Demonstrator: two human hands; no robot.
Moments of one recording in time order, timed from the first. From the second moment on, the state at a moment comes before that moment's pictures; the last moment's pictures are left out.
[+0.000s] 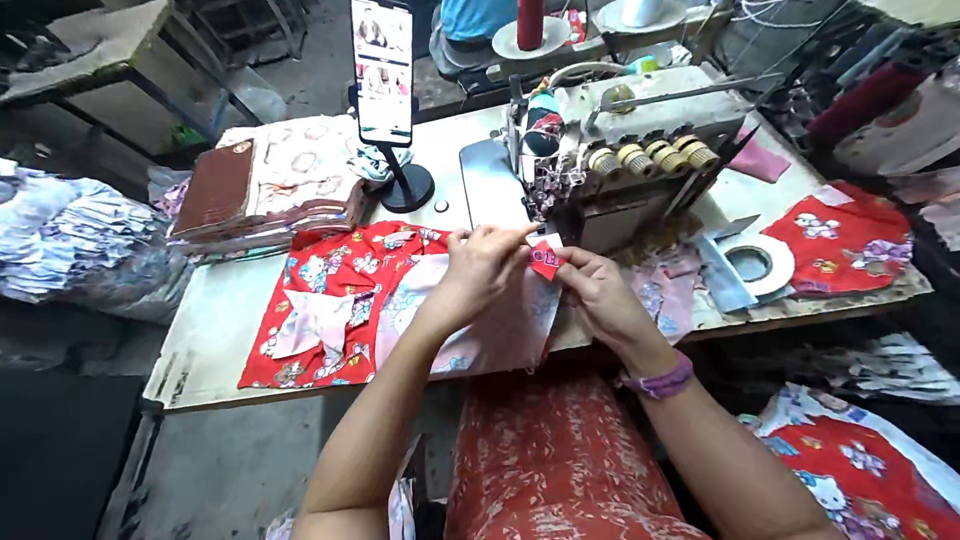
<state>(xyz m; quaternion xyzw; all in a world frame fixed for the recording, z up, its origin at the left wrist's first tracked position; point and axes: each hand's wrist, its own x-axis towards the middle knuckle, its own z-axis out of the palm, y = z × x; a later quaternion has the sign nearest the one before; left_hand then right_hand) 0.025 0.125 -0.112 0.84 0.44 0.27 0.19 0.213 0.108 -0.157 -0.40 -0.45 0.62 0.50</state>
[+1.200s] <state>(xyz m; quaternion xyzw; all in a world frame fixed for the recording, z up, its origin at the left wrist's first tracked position) 0.005 0.115 -0.080 0.77 0.38 0.30 0.41 0.213 0.096 -0.120 -0.30 -0.54 0.49 0.61</state>
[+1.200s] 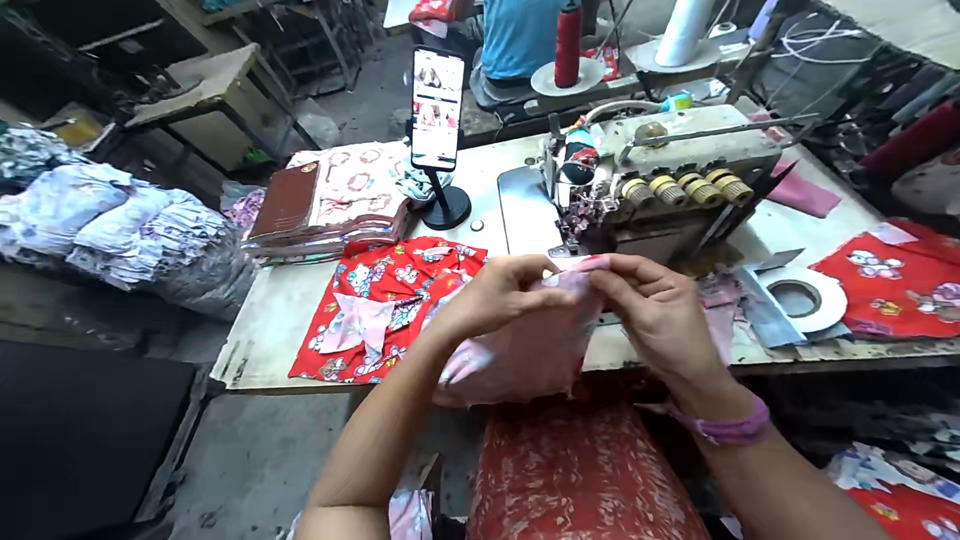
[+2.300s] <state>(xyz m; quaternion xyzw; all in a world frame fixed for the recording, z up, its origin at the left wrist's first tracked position) 0.042 0.125 -0.118 0.76 0.44 0.40 0.29 0.216 0.109 -0.157 -0.37 -0.45 0.60 0.54</state>
